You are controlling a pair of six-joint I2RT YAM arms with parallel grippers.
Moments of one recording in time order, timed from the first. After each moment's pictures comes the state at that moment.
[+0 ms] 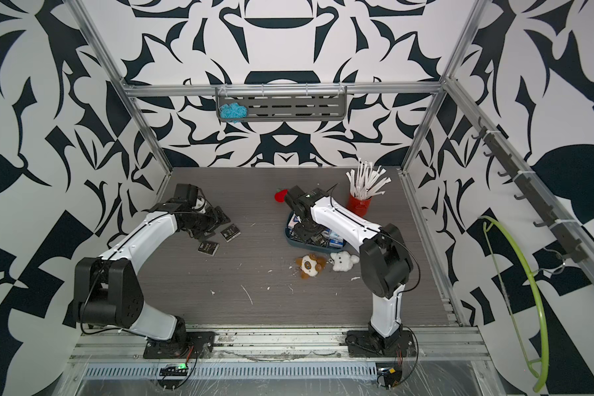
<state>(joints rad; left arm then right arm) -0.11 1.53 1.13 -0.70 0.34 -0.64 0.63 1.84 1.55 -1.10 0.23 0.07</state>
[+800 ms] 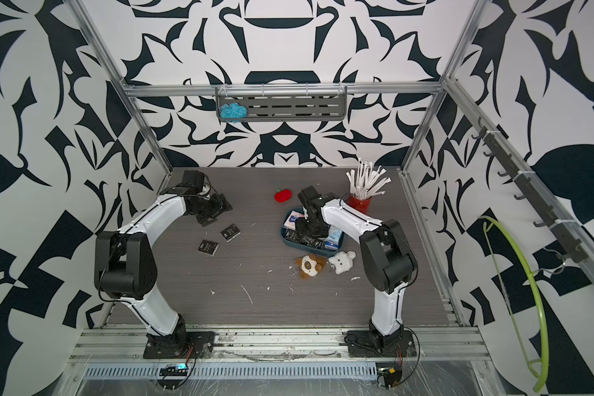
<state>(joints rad) -0.11 1.76 1.35 -0.71 0.28 -0.58 0.52 1.86 1.40 -0.83 -0.11 0.44</state>
